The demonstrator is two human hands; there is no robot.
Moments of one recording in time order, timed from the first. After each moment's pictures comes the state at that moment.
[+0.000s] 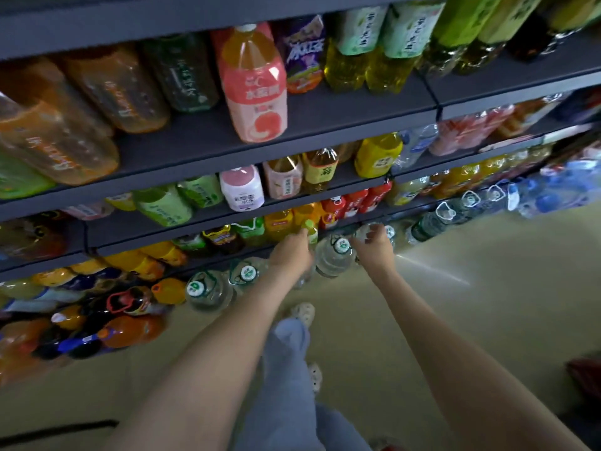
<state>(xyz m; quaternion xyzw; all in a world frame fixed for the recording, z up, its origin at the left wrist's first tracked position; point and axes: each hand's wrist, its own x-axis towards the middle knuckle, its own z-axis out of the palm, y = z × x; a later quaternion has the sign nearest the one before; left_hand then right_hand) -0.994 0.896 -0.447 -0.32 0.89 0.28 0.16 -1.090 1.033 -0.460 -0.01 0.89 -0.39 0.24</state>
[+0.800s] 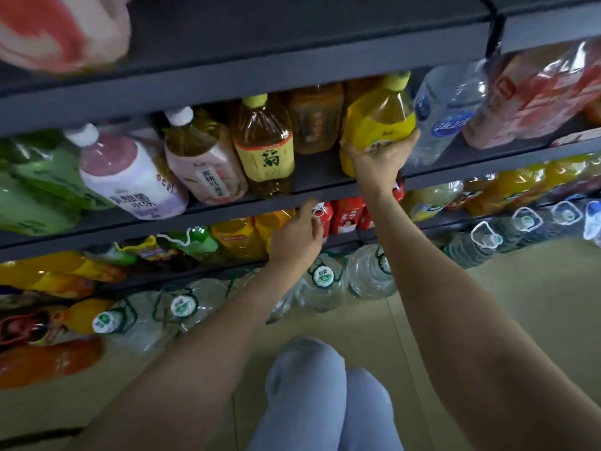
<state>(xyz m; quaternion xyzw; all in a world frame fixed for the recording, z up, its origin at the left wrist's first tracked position) -1.175 0.924 -0.646 -0.34 0.91 0.22 -0.06 -1.344 0.952 -0.627 -0.07 0.80 -0.60 0.03</state>
